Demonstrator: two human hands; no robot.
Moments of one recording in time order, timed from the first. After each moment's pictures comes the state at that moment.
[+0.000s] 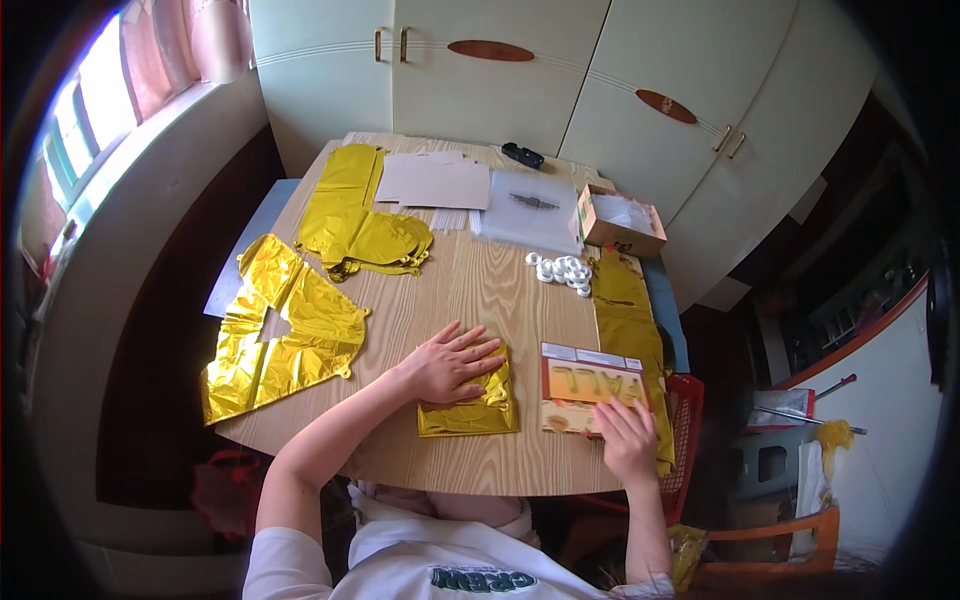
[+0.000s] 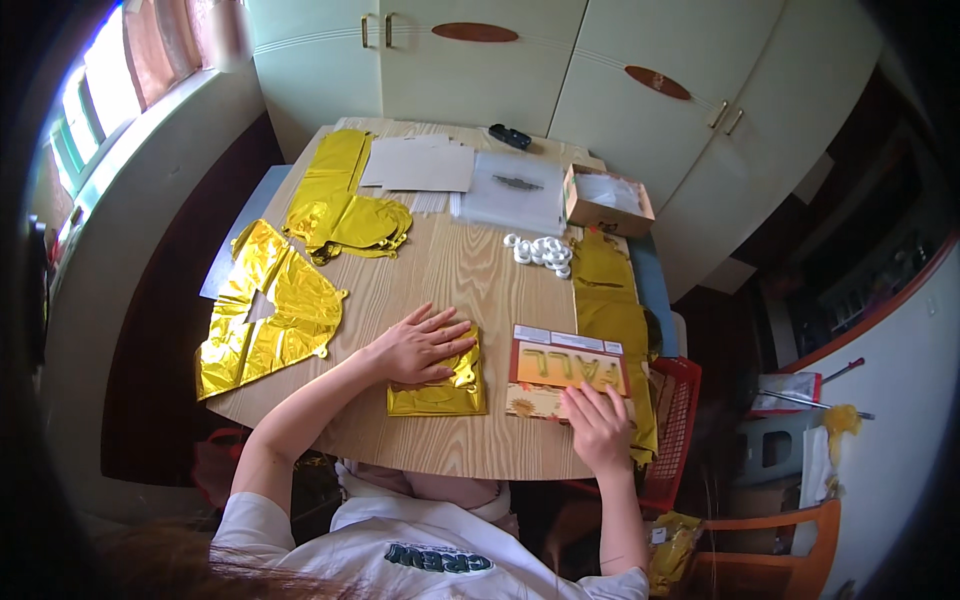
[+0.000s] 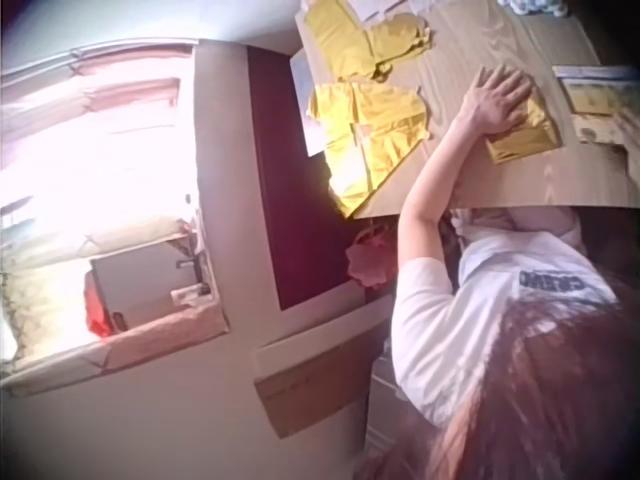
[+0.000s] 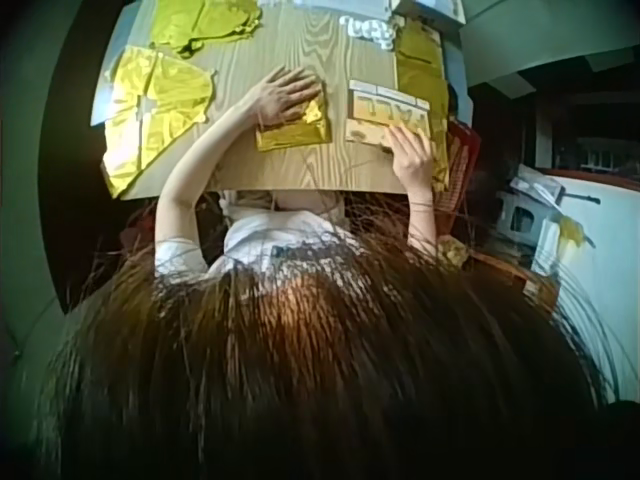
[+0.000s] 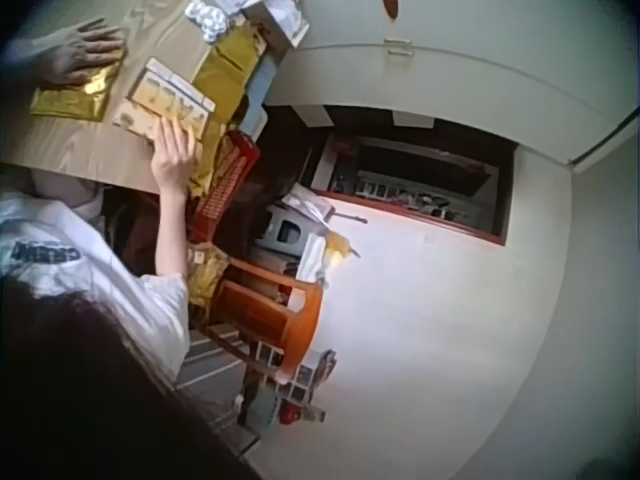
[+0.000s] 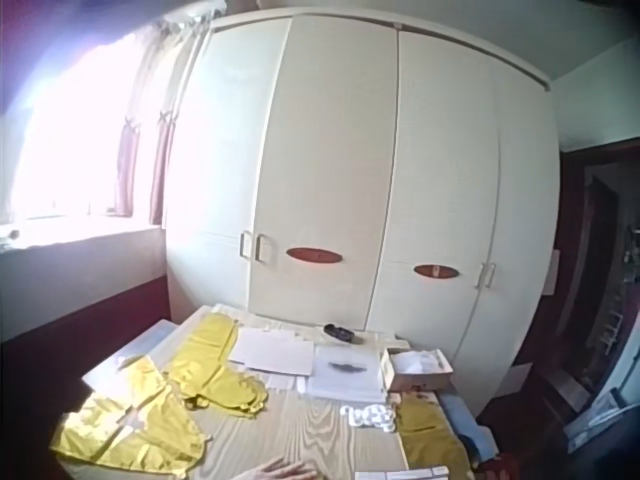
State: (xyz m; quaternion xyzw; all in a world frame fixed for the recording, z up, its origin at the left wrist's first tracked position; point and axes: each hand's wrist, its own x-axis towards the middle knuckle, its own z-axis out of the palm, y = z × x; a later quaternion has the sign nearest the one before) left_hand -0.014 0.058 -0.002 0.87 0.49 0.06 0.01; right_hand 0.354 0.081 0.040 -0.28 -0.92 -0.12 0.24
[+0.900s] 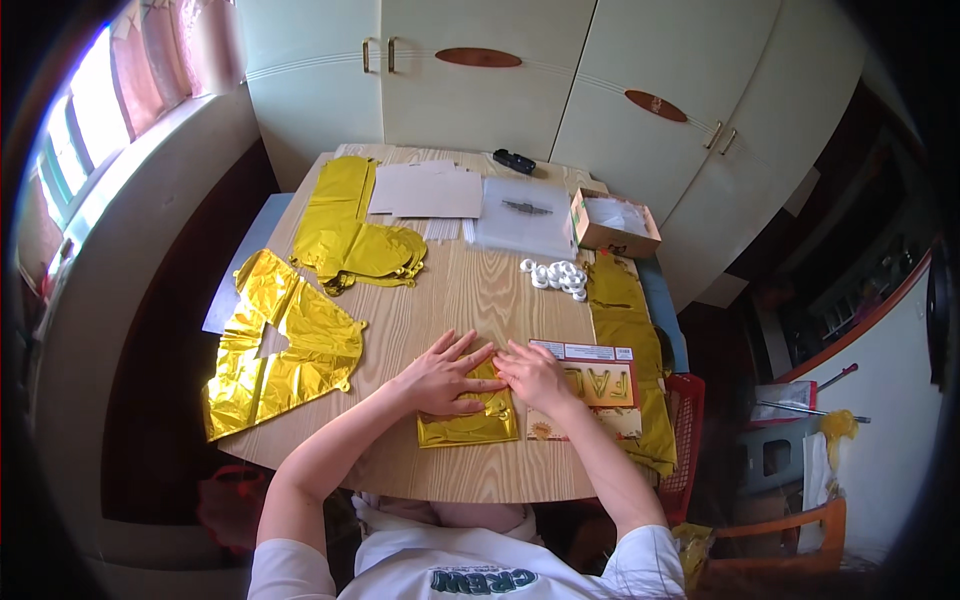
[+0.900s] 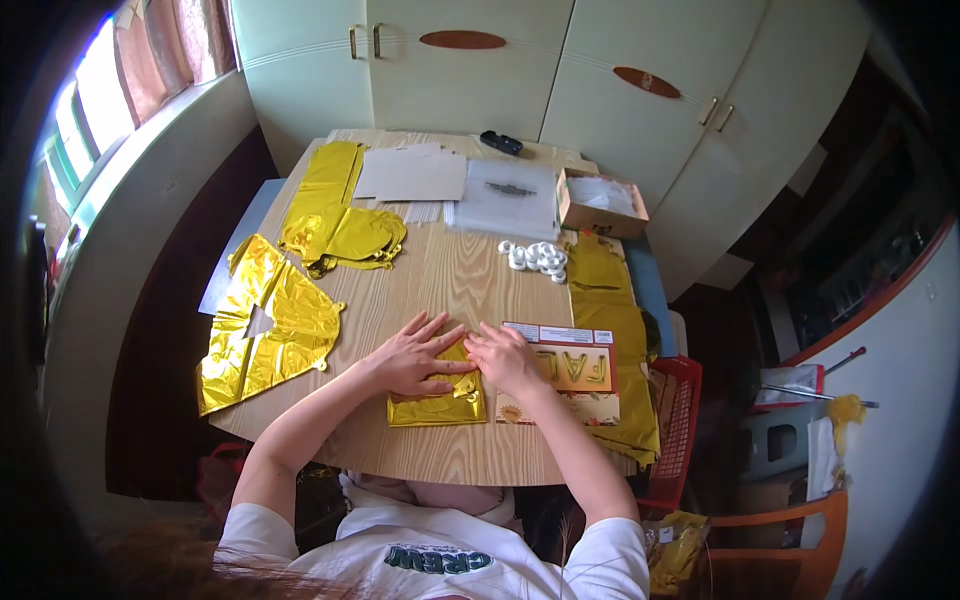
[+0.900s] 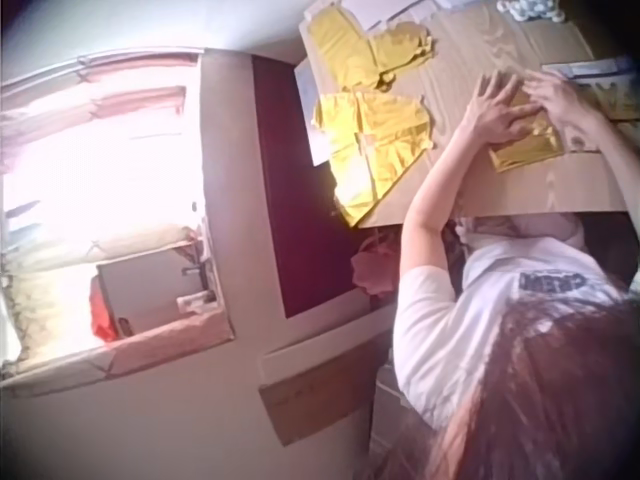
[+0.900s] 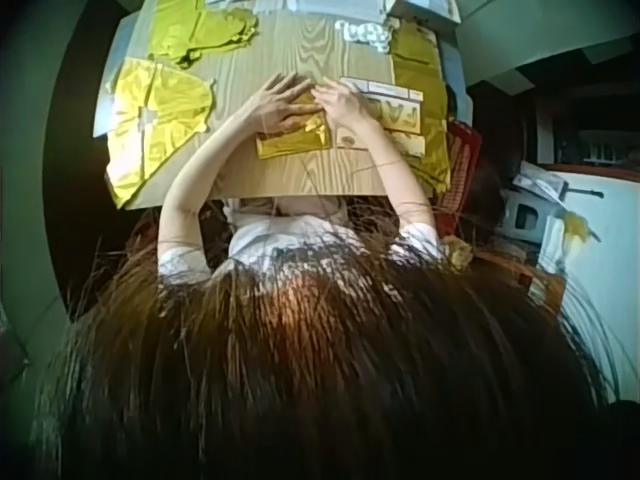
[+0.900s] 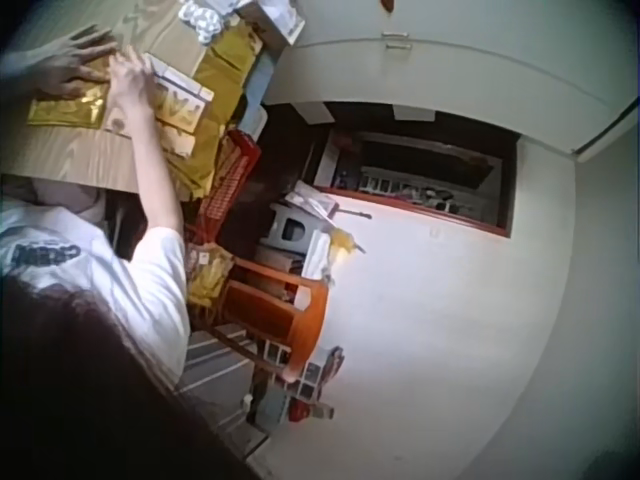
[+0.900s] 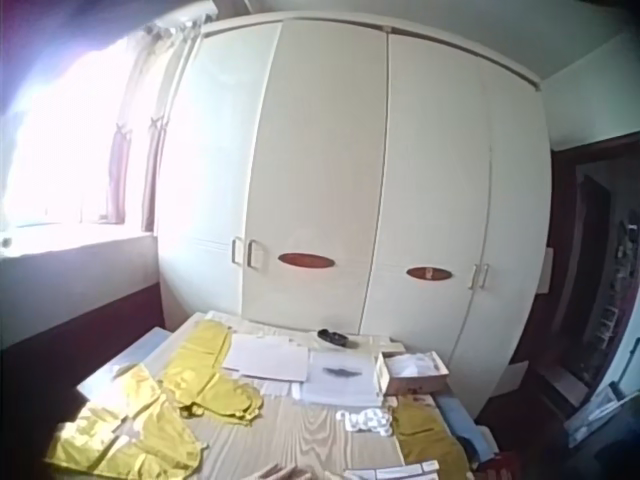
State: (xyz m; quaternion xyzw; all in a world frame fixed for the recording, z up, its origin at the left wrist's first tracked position) left_hand -0.012 0.056 0.006 0.87 0.48 0.07 0.02; right_hand 0.205 0.157 -0.018 -0.22 -0.95 0.10 0.19
